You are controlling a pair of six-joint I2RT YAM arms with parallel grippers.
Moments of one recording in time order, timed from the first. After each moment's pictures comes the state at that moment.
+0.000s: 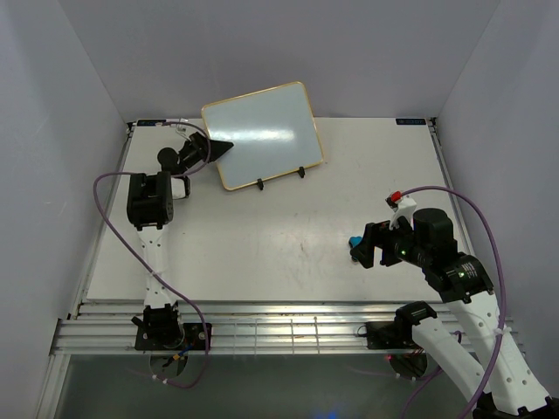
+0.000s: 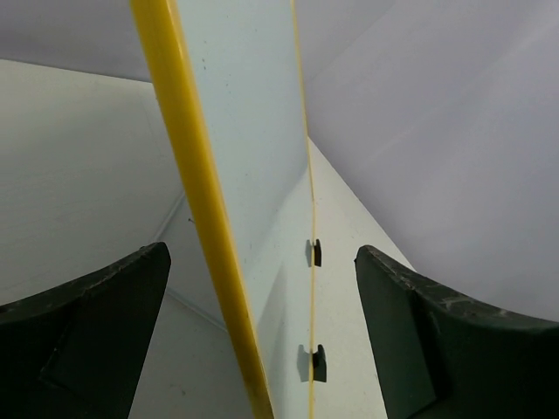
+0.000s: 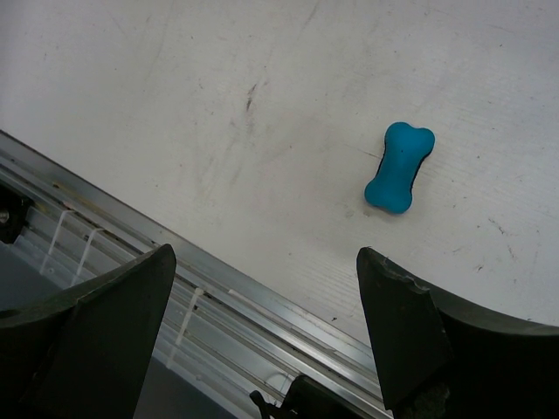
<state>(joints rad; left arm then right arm) 0.06 2.54 1.55 1.36 0.95 -1.07 0.37 0.60 0.79 -0.83 -0.30 0.19</state>
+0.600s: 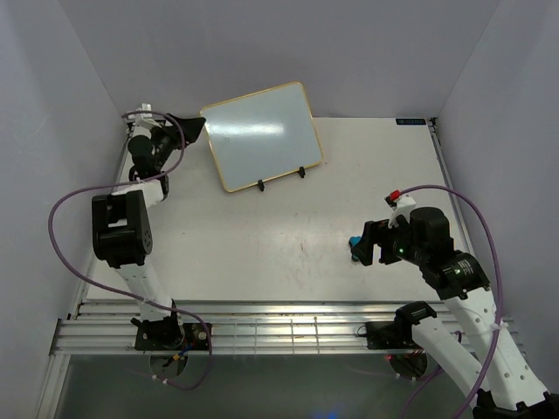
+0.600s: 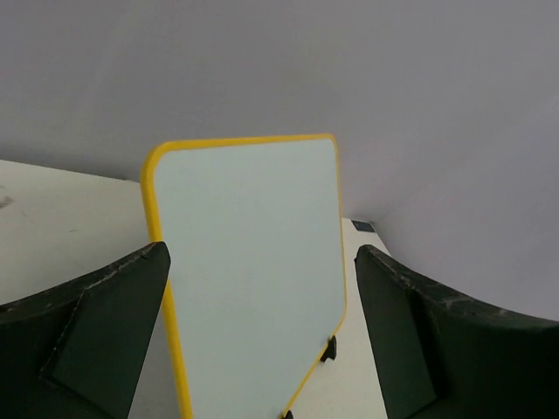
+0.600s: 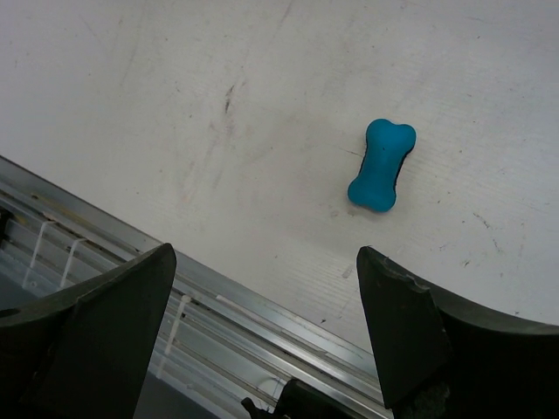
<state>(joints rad) 0.12 1.96 1.14 1.04 0.58 -0.80 0.37 0.61 0.77 -0.81 -0.26 0.19</state>
